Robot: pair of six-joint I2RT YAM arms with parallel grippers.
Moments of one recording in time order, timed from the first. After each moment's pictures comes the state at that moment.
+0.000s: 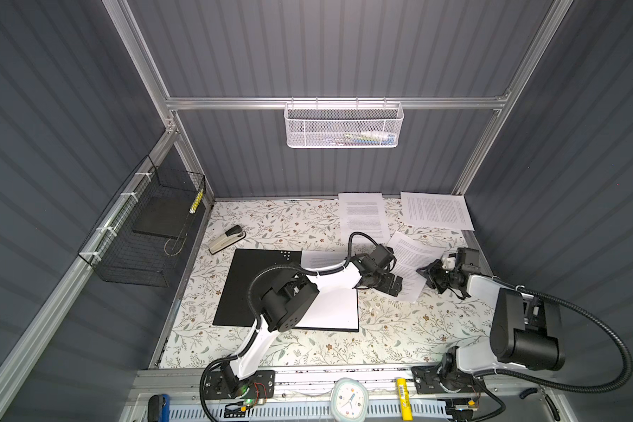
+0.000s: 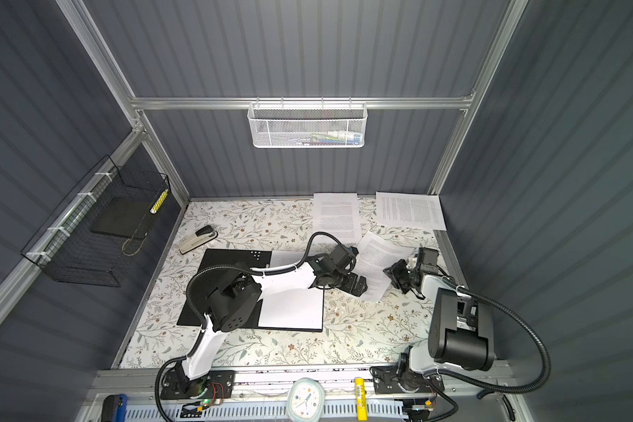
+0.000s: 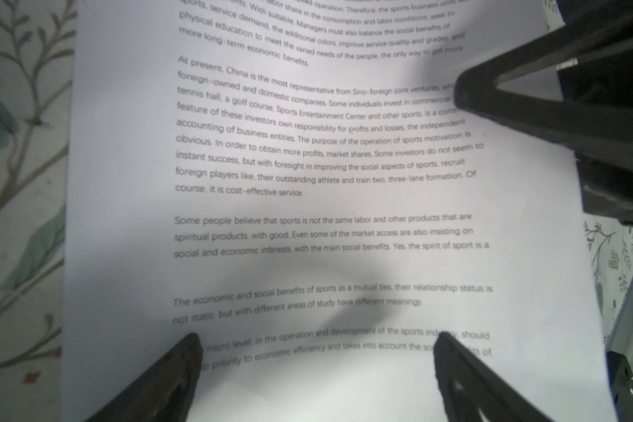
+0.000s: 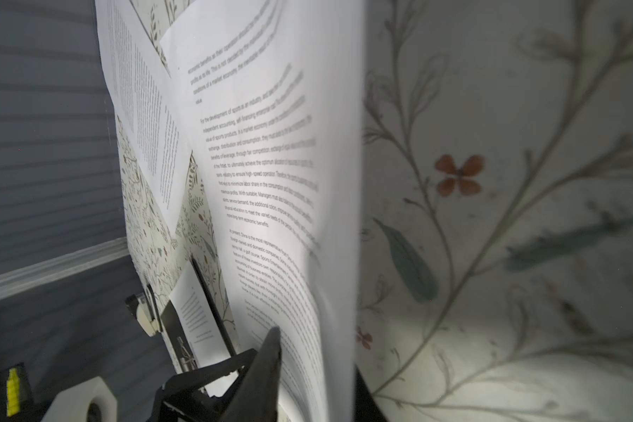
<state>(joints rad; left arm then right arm) -1.01 2.23 1.65 -0.34 0.18 -0.48 -0.26 1.47 0.61 -0.13 -0.57 0.75</state>
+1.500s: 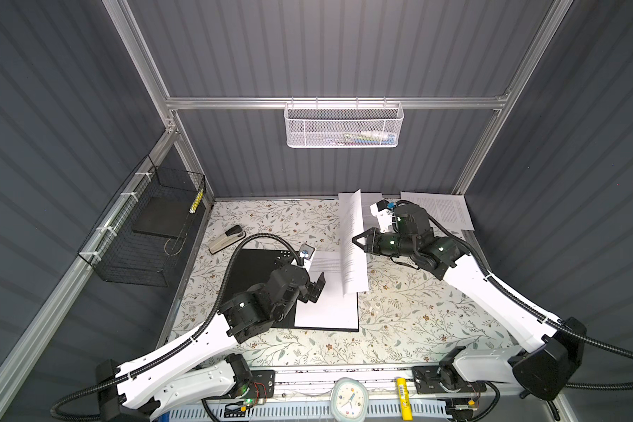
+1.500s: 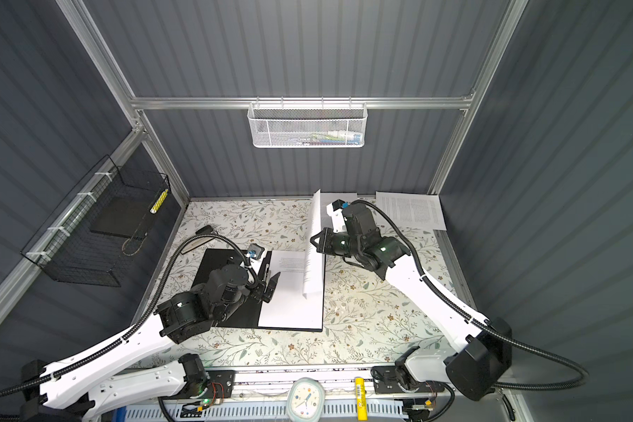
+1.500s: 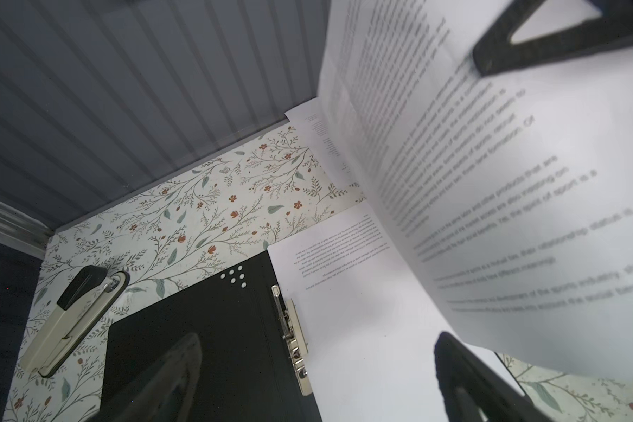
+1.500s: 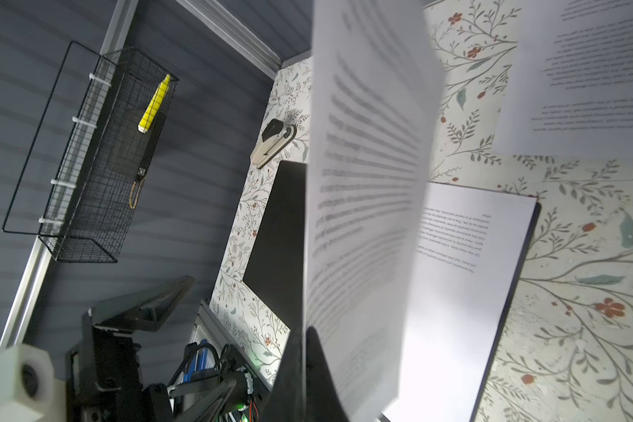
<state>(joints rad) -1.01 0.93 0.87 -0.50 -0.51 -0.09 0.56 1.32 1.22 -0.44 -0.36 0.70</state>
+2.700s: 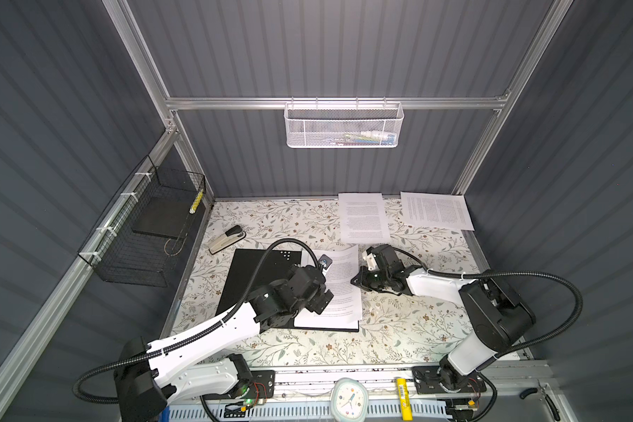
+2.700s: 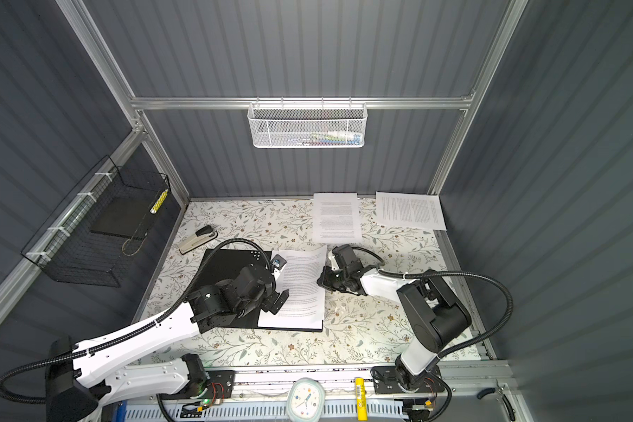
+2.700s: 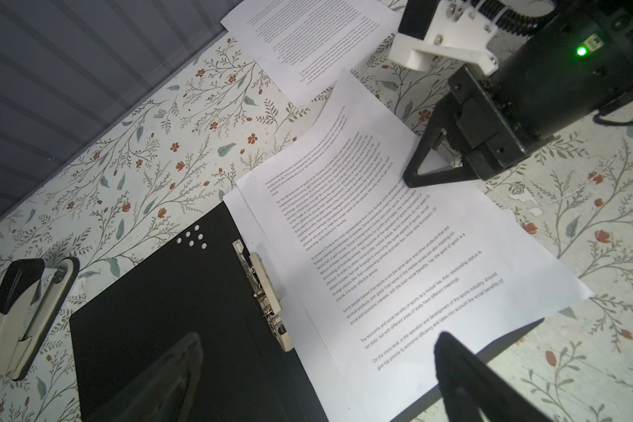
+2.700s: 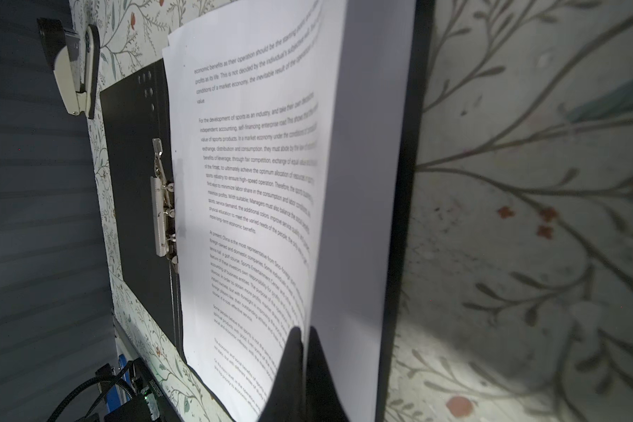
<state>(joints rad) -1.01 1.12 0.90 -0.59 -0.39 -0.06 0.57 1.65 0.78 -0.02 -0.38 0.79</state>
